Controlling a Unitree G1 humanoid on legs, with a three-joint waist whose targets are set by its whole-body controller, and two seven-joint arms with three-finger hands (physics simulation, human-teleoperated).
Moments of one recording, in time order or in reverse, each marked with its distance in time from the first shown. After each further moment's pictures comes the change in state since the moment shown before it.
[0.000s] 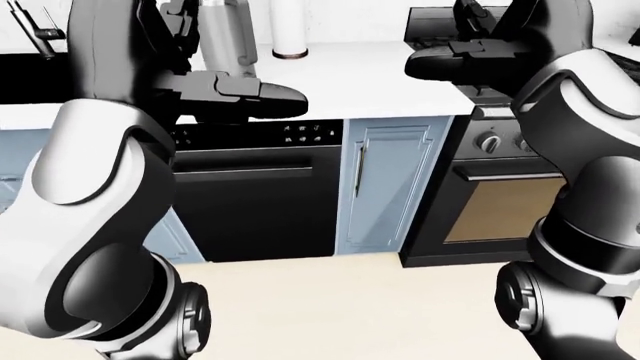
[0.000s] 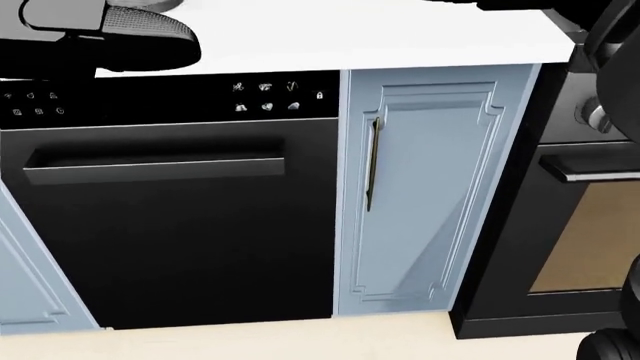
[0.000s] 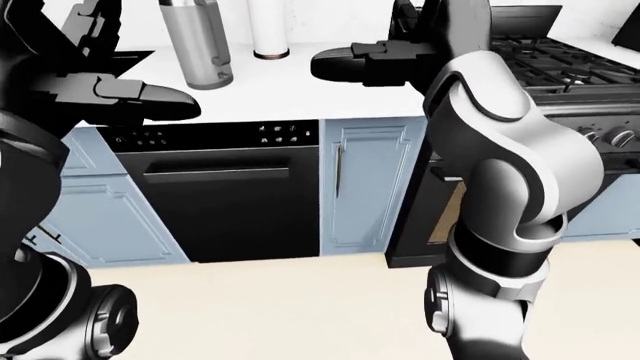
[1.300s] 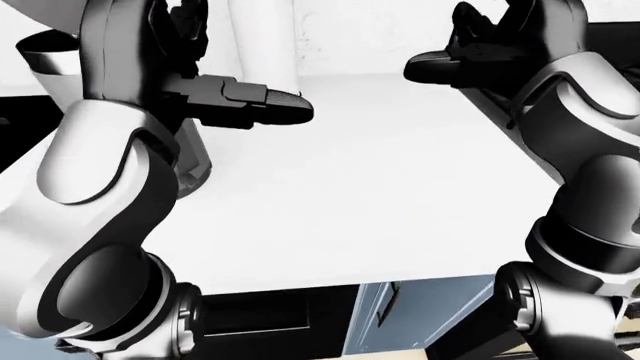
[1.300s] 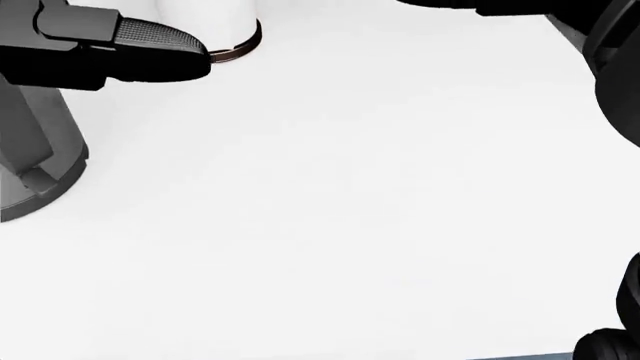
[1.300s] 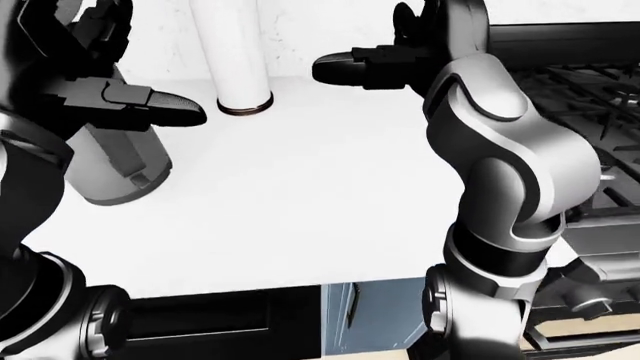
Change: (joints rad) left arm 0.003 0.031 -0.015 0.009 -0.074 -0.001 0.030; right arm -0.001 0.009 -0.005 0.005 -0.036 0.029 0.022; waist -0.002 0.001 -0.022
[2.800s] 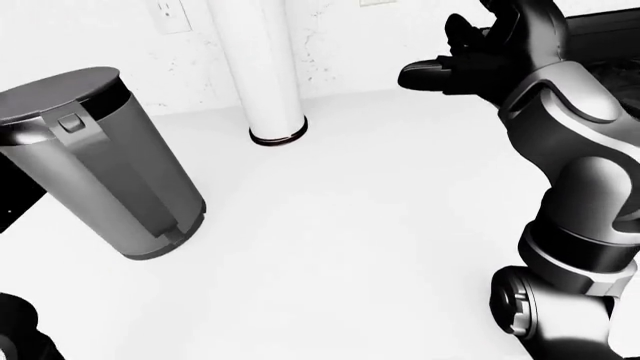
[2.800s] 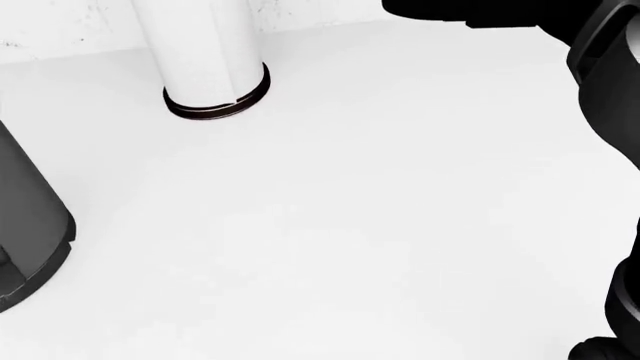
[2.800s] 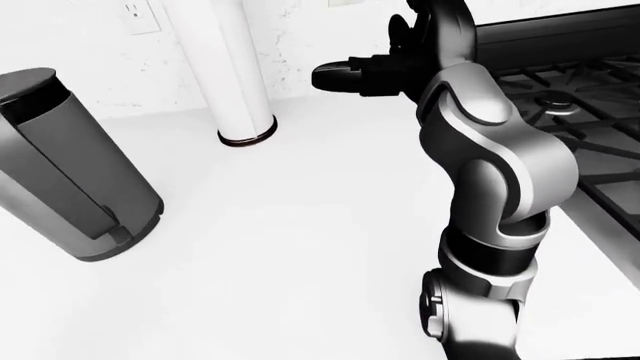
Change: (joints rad) left arm 0.590 0.165 0.451 0.176 -1.258 -1.500 0.625; right arm 0.025 0.018 0.013 0.034 -0.031 -0.036 0.024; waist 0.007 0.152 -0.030
